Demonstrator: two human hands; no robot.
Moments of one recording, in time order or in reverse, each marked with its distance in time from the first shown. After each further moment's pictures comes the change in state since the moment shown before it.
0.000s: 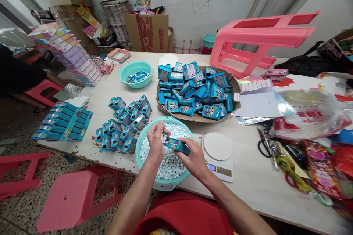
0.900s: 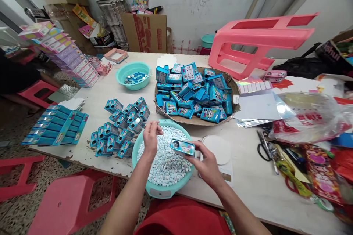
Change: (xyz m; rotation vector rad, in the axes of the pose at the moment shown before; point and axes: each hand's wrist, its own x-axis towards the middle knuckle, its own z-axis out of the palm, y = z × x) left_hand 0.034 -0.010 -0.013 0.231 -0.057 0.081; right_hand 0.000 0.017 -0.029 0.260 0.032 0.141
